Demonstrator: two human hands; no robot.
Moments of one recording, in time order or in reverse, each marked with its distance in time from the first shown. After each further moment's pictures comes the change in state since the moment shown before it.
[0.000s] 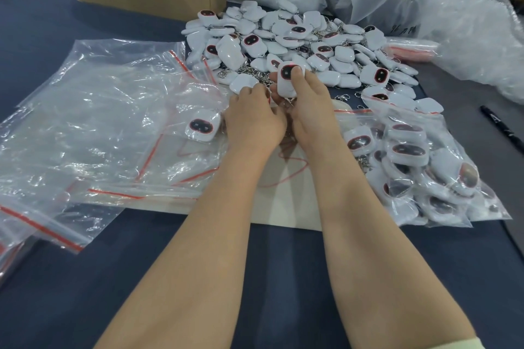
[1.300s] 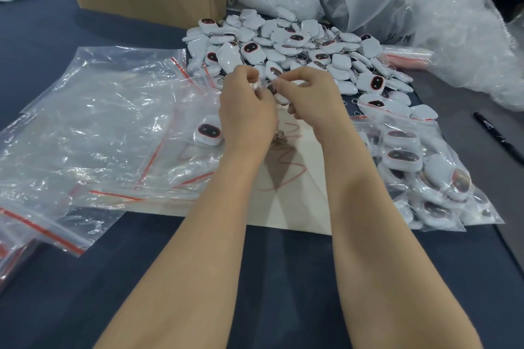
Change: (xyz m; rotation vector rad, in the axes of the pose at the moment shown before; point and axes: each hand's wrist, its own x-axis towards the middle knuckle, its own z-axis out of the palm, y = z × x) left_hand -0.001 0.010 -0.017 -0.472 0.299 -0.053; right_hand -0.008 -0.038 -0.003 -0.755 -0.037 -0.072
